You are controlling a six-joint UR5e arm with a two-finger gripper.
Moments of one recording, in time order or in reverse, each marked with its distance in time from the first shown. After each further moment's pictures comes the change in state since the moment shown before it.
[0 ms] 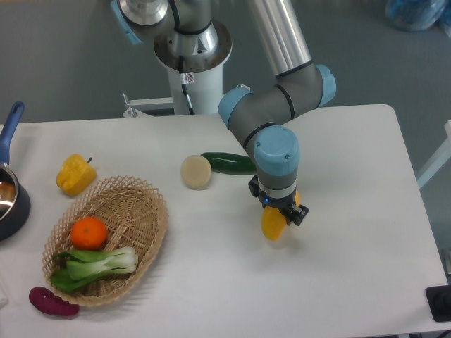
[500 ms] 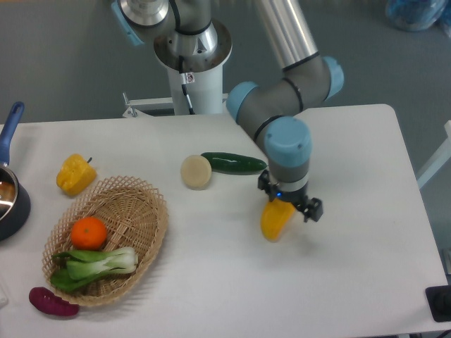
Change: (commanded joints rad) arm 0.185 0.116 0.018 0.003 -0.012 0.015
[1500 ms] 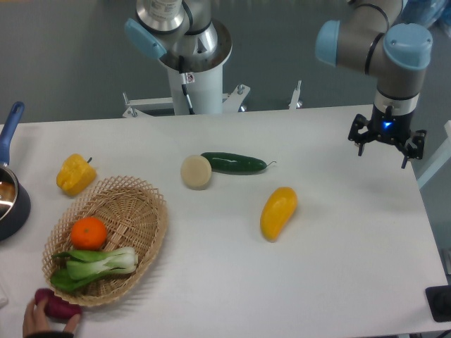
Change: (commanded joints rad) arm 0.232 0.017 0.023 0.000 -0.175 0.239
